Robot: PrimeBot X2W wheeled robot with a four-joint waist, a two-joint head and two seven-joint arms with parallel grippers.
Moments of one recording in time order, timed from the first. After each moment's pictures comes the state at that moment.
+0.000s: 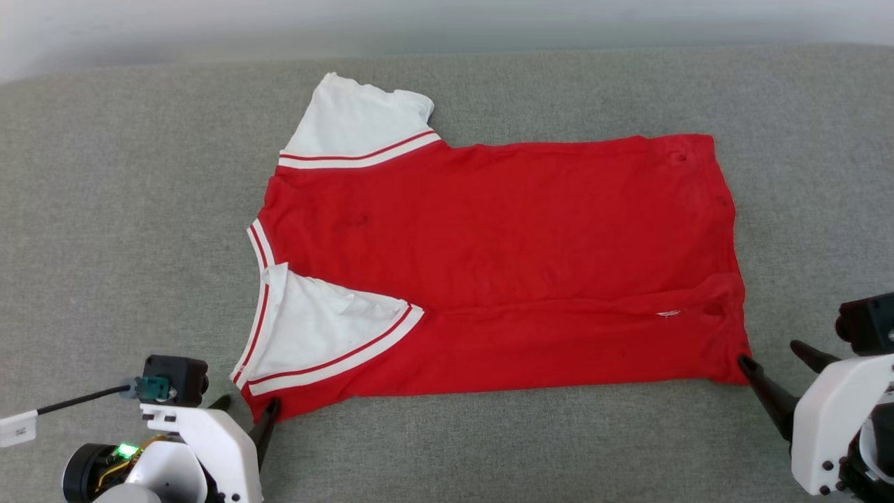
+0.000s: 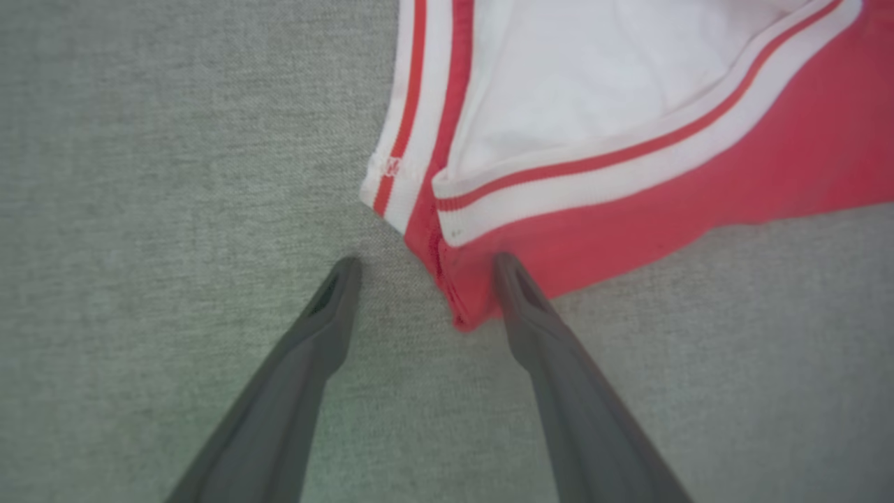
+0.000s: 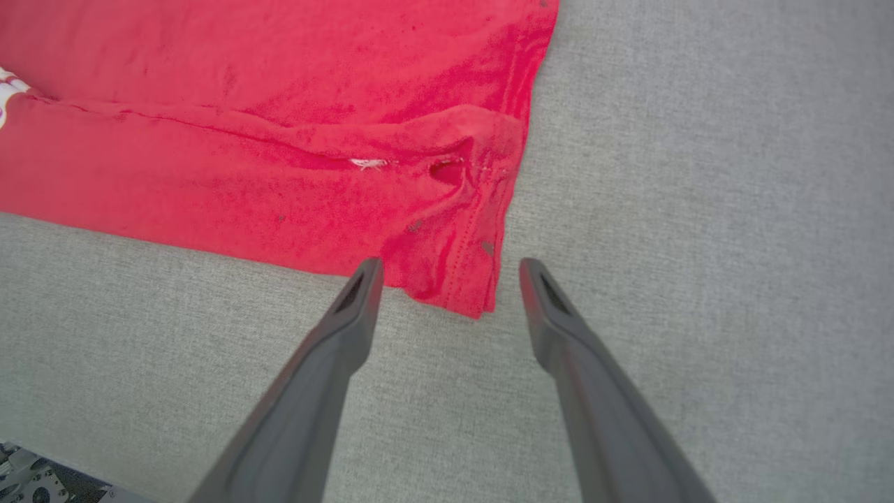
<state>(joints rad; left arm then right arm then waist) -0.13 0.71 -0.56 -0.03 -0.85 0.30 0.32 -0.01 -0.31 -0.04 -0.32 0.36 0.13 0.84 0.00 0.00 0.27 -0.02</state>
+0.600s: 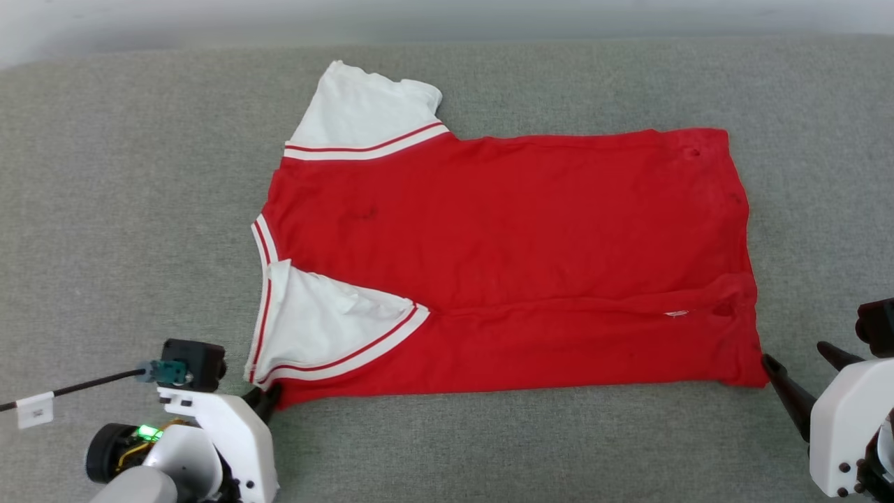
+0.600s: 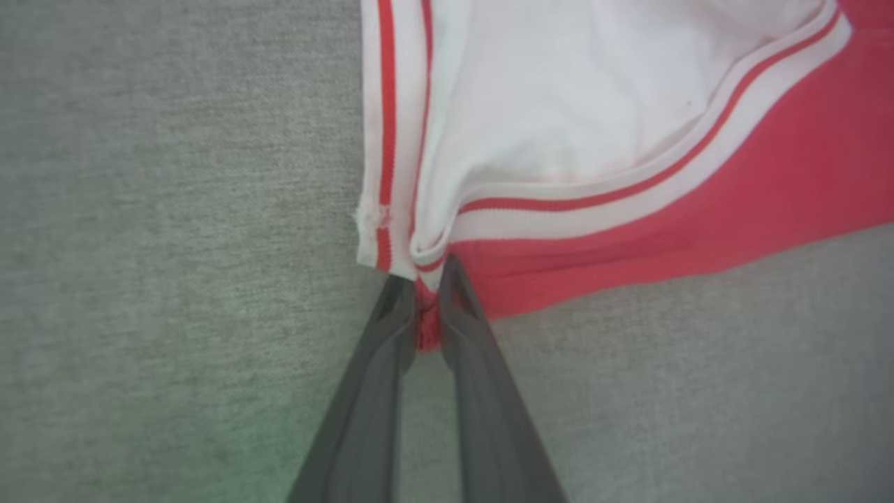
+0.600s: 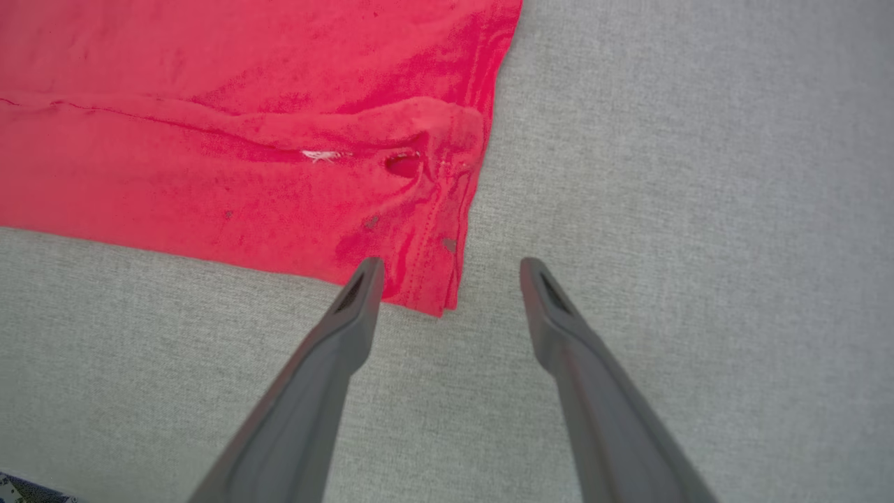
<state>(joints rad) -0.19 0.68 -0.59 0.03 -0.87 0.20 0.31 0.00 -0.32 -0.08 -0.35 0.32 0.13 0.85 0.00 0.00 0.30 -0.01</state>
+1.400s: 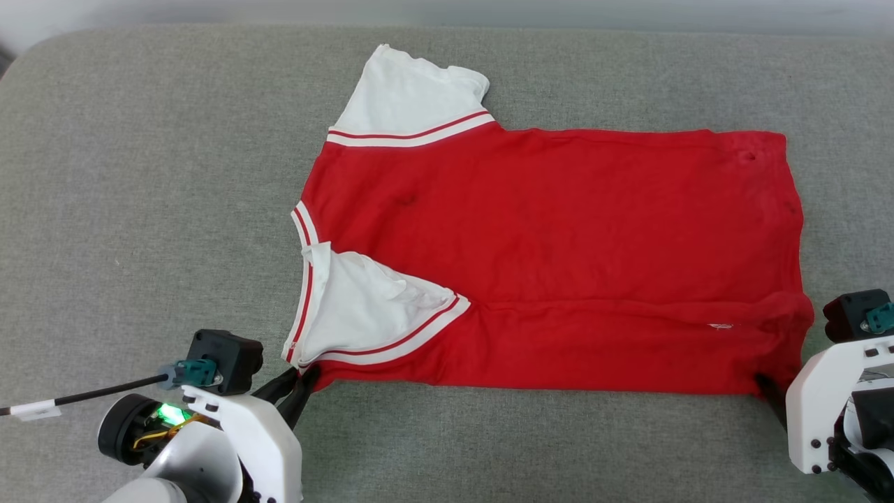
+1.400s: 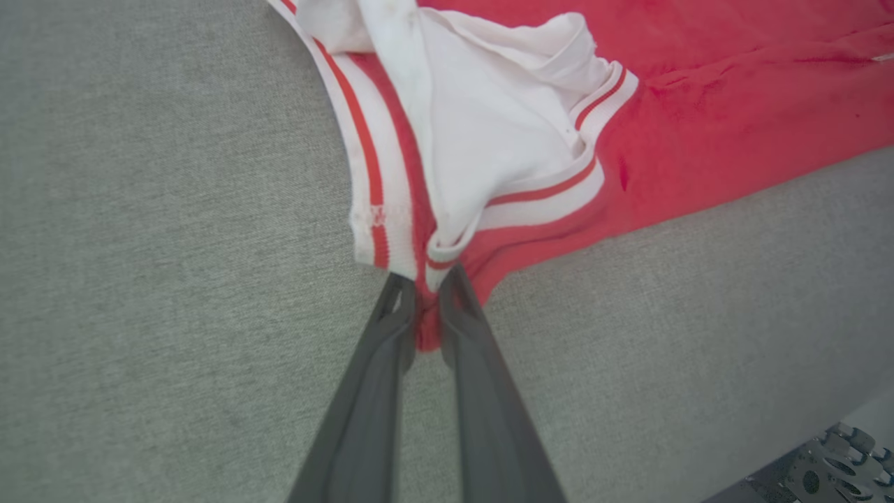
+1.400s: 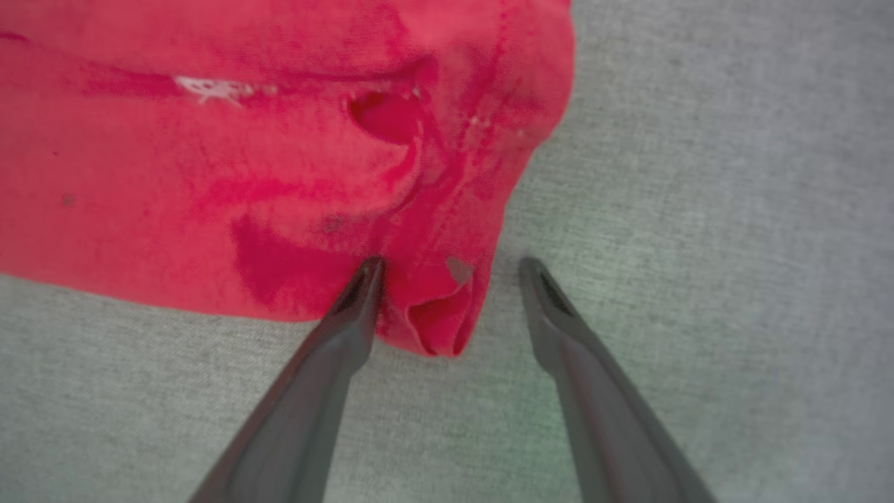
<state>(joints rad) -0.19 0.76 -0.62 -0.29 -0.78 0.27 0.37 -0.10 -0.32 -0.02 -0.01 0.26 0.13 0.84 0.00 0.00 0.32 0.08</state>
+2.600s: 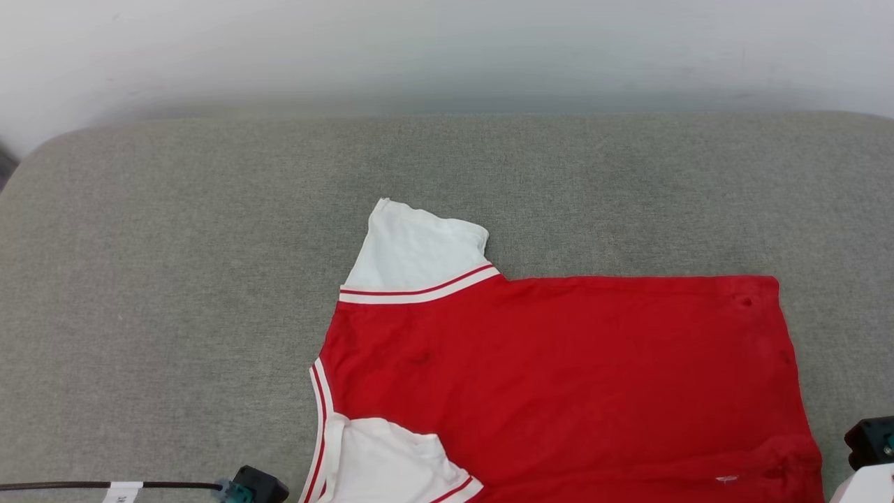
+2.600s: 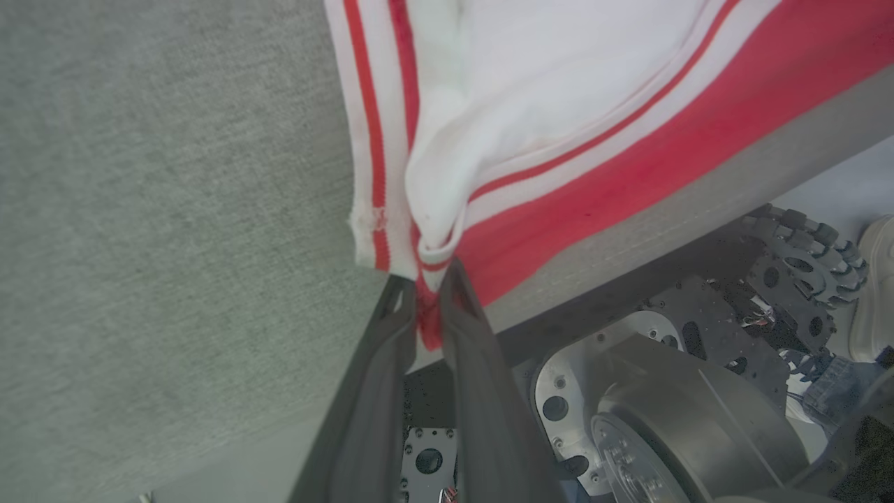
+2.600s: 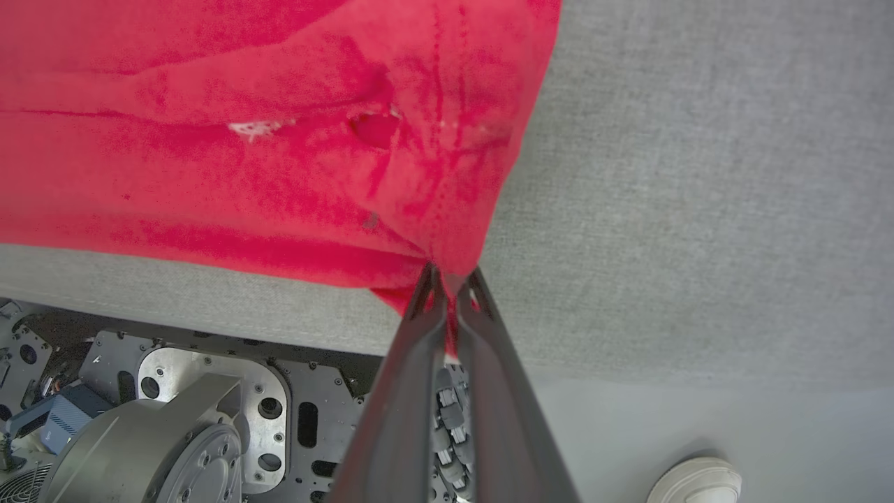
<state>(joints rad) -0.01 0.78 -0.77 -0.15 -0.84 0.21 0.44 0.21 -0.38 -0.10 -0.16 0.39 0.13 0.96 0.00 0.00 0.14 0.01</state>
